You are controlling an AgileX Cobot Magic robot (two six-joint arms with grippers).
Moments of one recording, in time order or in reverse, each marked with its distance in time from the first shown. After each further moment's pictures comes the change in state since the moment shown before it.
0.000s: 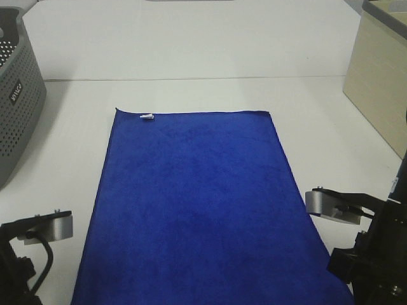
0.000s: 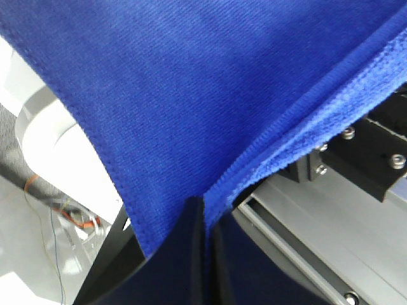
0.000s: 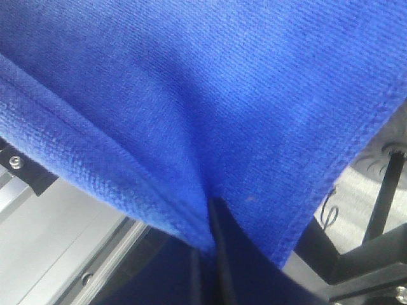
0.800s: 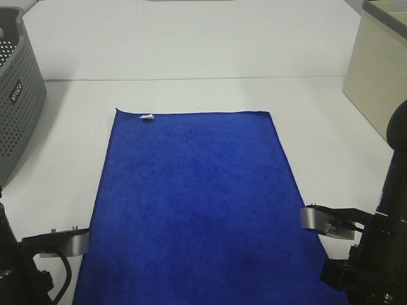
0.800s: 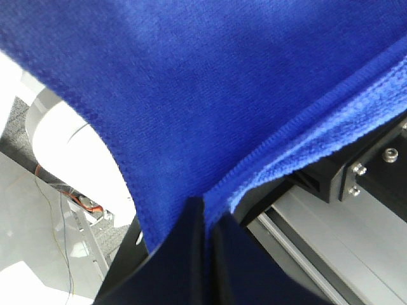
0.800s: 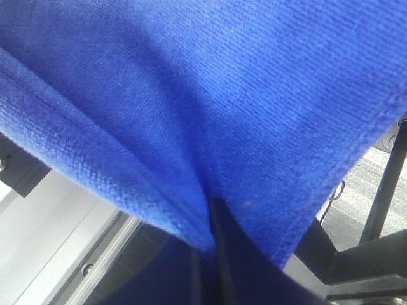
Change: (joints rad) left arm -0.056 0.115 -0.002 -0.014 -0.101 -0.001; right arm -0.001 0.116 -0.001 -0.003 -0.020 -0.021
